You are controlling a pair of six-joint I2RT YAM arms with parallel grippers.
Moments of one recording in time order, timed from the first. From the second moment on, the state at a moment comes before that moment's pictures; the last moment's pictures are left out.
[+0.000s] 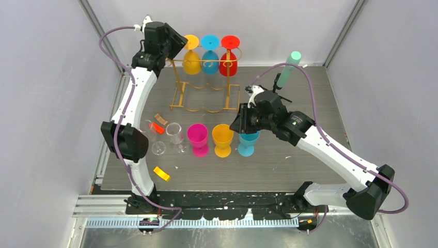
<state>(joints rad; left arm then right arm) -0.22 1.88 2.08 -0.51 -0.07 -0.87 0.76 1.21 1.21 -0.61 -0.10 0.61</state>
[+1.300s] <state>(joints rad) -0.18 1.80 1.85 -0.23 0.05 -1.04 0.76 1.21 1.19 -0.61 -0.09 0.62</state>
